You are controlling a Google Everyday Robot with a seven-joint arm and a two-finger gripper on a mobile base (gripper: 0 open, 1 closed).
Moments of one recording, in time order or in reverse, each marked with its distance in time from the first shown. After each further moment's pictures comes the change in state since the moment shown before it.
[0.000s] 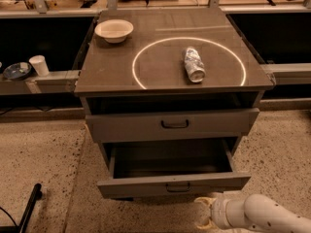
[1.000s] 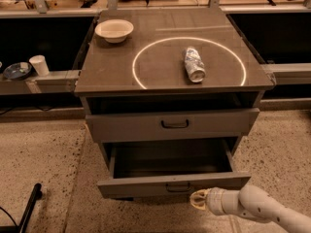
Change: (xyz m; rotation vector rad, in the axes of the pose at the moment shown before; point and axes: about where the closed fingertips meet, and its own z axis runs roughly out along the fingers) arm 0.026 -0.049 0.053 0.058 -0.111 0.038
